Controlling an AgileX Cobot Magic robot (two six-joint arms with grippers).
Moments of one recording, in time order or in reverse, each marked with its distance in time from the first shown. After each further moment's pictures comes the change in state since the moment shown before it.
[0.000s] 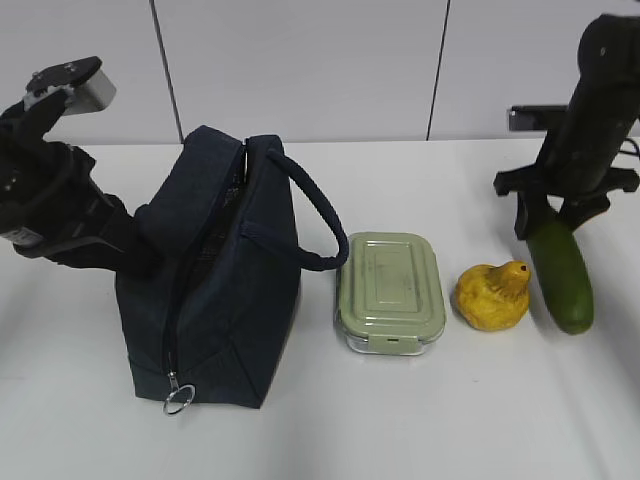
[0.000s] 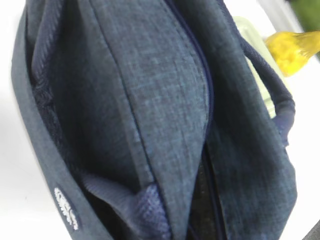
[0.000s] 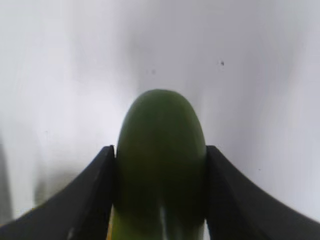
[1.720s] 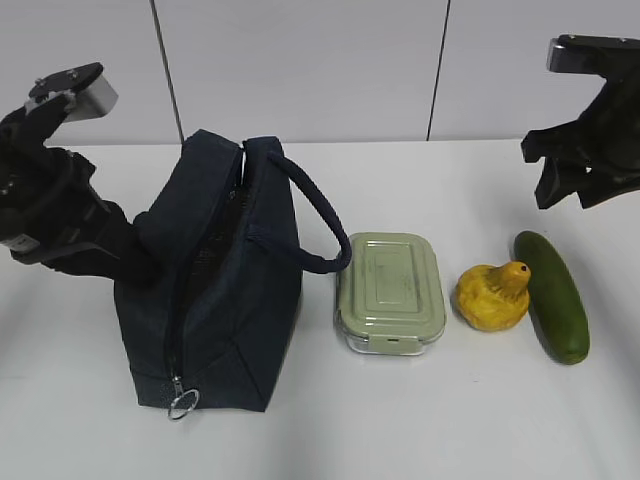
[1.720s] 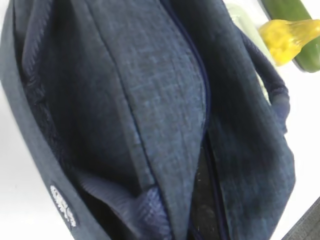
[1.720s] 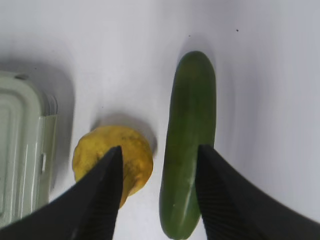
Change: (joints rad) left arm 0.000 0.000 0.000 -0.001 0.037 0.000; right arm 0.040 -0.410 0.373 0.048 -0.178 0.009
